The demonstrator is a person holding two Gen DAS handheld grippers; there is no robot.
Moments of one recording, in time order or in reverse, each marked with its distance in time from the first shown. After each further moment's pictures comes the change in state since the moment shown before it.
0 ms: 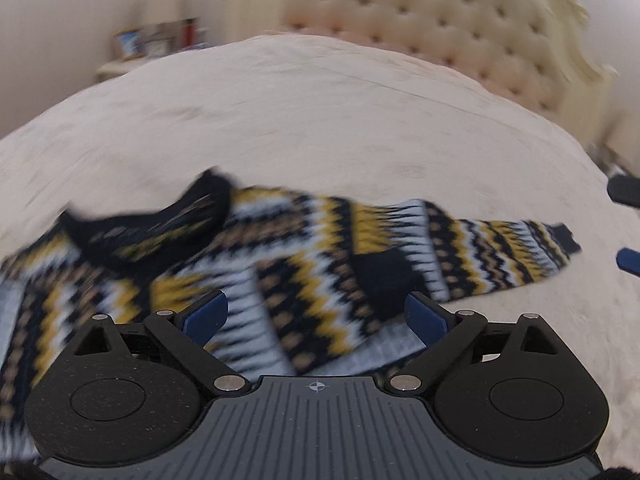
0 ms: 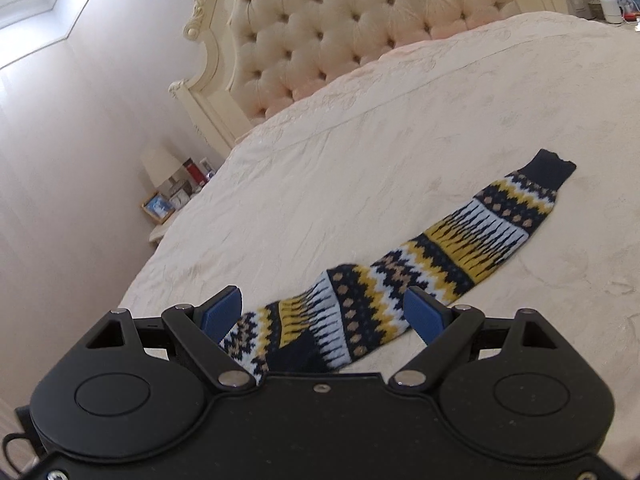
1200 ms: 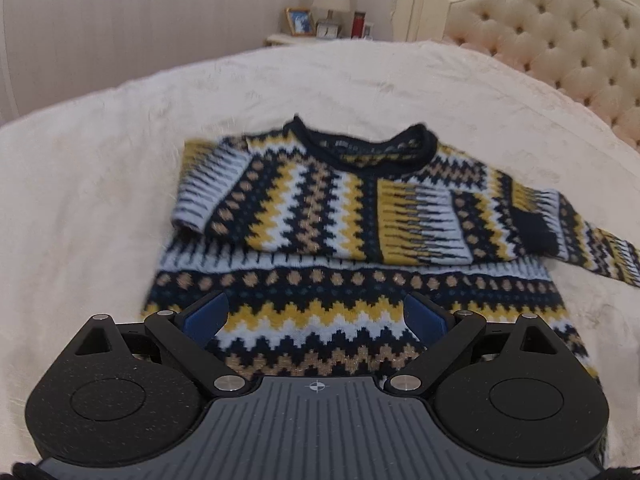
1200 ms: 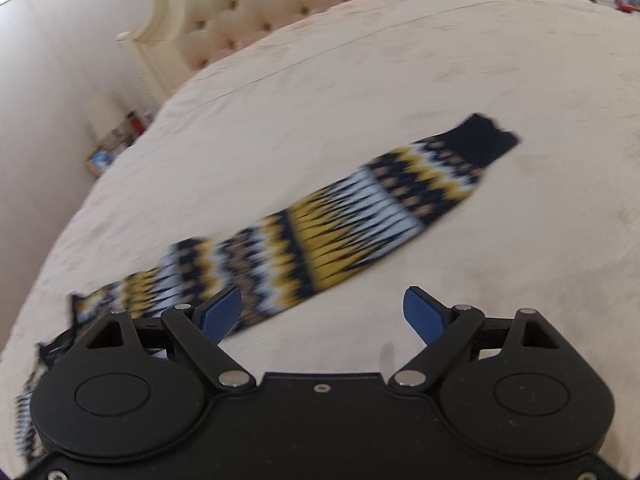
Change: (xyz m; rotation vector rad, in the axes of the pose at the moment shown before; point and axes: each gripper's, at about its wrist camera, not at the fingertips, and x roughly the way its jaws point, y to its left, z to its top) left arm -0.088 0.060 -0.093 -0.255 -0.002 0.356; right arm 0.069 -0.145 0.021 -0.032 0.122 -0.135
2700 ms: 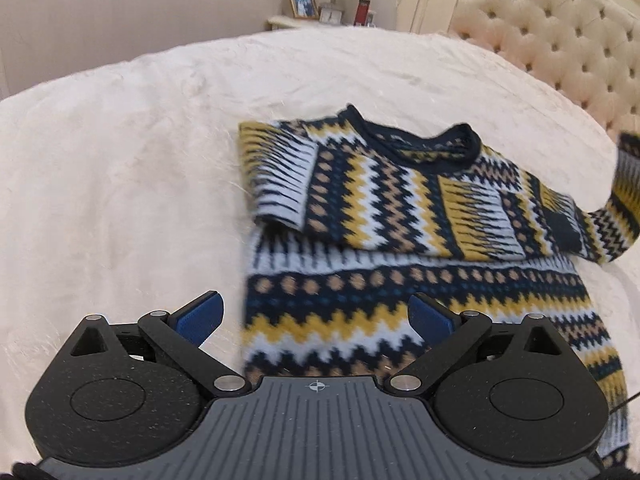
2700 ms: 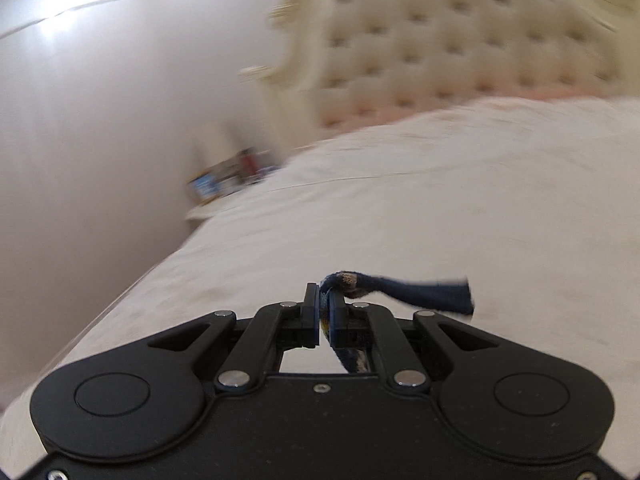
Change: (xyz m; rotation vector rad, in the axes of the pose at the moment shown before) left arm 0.005 0.097 0.013 -0.010 0.029 -0.081; right arm -0.056 0.189 0.066 -0.319 -0.136 0.332
